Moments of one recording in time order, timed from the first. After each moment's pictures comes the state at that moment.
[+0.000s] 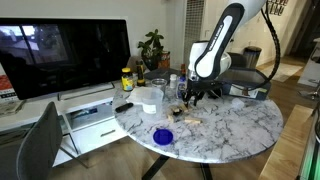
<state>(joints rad) 0.23 0.59 -0.05 -2.26 0.06 2.95 0.55</state>
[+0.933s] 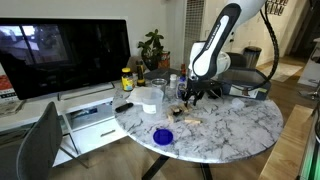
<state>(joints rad) 0.21 0.60 -0.03 -2.25 0.14 2.95 0.48</state>
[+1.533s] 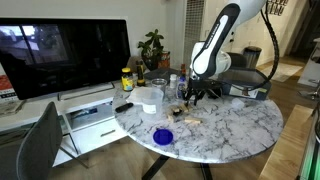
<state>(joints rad) 0.16 0.60 0.00 -2.25 0.18 2.94 0.45</state>
